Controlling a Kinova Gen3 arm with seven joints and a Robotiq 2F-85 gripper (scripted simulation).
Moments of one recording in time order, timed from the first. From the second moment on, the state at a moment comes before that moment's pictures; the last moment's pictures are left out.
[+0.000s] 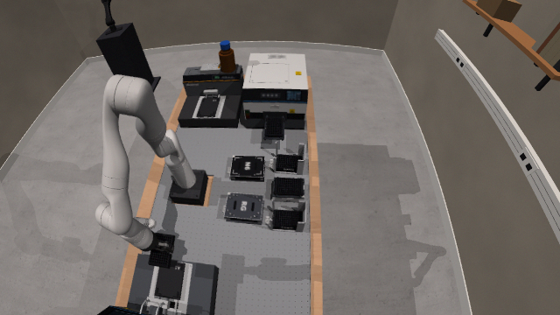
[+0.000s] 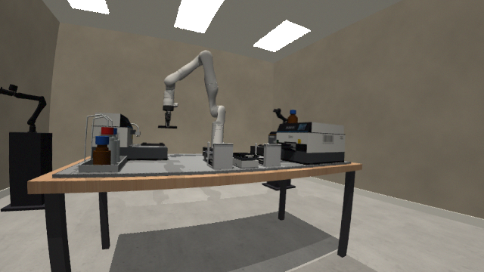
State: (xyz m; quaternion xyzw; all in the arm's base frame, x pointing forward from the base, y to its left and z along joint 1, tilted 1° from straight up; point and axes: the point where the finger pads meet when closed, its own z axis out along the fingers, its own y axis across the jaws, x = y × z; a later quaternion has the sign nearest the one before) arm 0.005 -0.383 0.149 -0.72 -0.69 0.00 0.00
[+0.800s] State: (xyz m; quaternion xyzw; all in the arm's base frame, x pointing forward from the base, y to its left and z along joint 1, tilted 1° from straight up) arm 0.016 -0.314 0.149 -0.72 -0.69 0.00 0.00
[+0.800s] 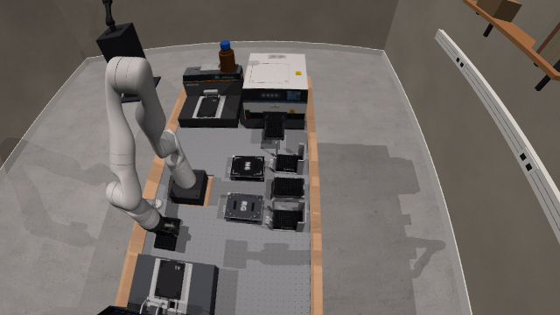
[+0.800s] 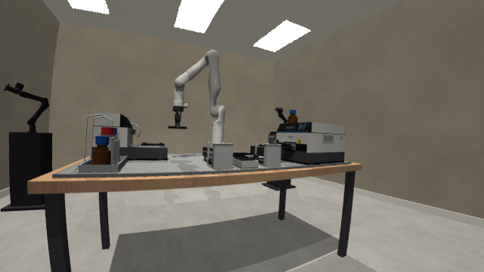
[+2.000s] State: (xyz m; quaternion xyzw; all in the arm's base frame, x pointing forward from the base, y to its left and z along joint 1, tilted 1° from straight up) arm 0.097 -0.258 0.150 -0.72 -0.69 0.00 0.00
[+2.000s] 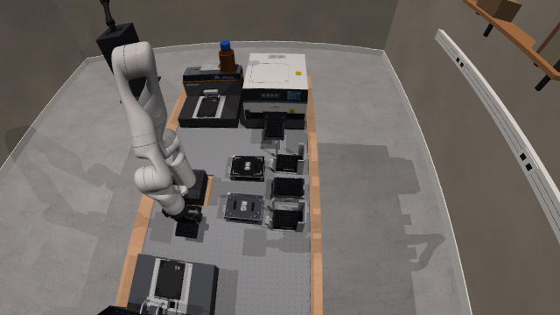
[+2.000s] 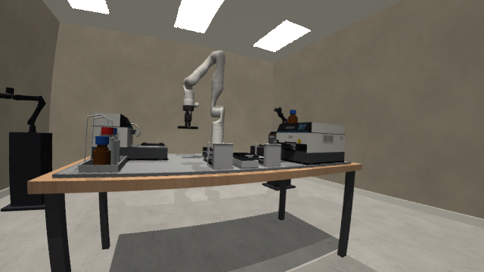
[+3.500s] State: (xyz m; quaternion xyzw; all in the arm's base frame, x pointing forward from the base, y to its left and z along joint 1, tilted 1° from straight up) arm 0.191 -0.202 0.150 -0.72 -0.69 0.00 0.00
